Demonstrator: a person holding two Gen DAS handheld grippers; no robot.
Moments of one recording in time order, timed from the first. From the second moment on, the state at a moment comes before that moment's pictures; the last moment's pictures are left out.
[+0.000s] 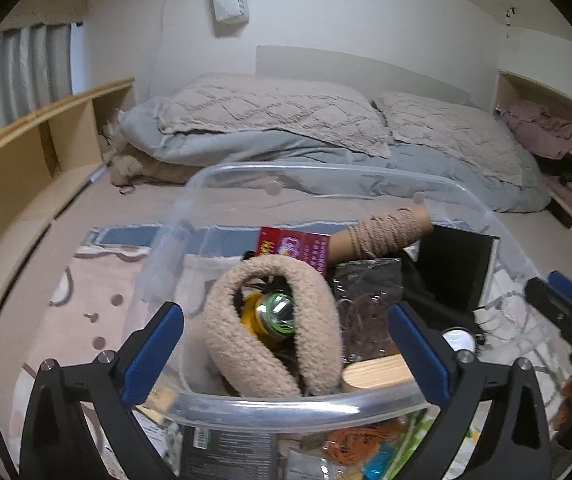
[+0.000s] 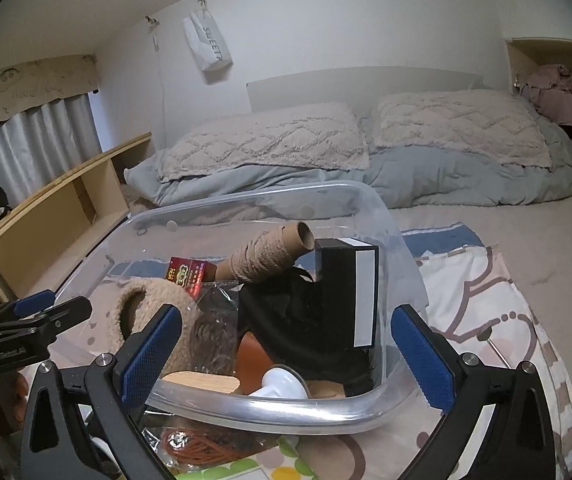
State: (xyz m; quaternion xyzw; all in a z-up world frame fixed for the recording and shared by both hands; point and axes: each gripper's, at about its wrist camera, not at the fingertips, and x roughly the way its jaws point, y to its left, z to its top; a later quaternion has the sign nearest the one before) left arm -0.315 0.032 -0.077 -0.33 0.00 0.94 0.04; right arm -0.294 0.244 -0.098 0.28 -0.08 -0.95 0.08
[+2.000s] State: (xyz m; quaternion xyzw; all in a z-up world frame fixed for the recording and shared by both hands) left arm -0.212 0.024 -0.061 -0.23 0.03 0.96 0.13; right arm -0.185 0.227 -0.101 0.22 -0.03 -0.96 0.19
